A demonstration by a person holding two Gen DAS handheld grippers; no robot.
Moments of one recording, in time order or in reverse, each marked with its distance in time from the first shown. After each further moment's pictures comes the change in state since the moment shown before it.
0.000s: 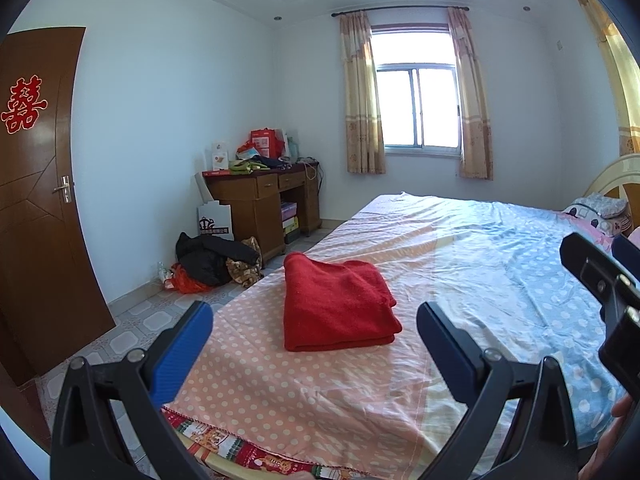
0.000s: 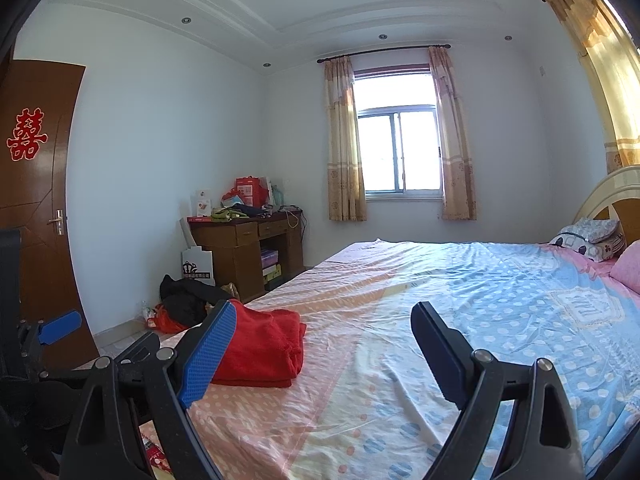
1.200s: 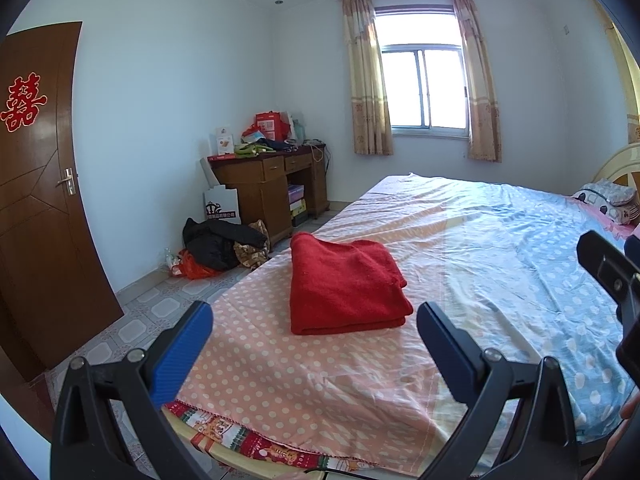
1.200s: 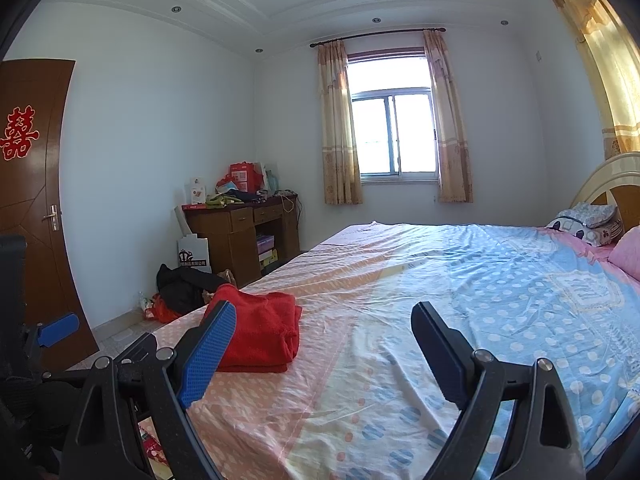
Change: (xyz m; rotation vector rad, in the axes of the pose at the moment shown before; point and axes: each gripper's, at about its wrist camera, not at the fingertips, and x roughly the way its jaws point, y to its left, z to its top) left arm 0.014 -0.001 -0.008 0.008 0.062 0.033; right arm 0.011 -0.008 -0.007 0.025 0.061 -0.014
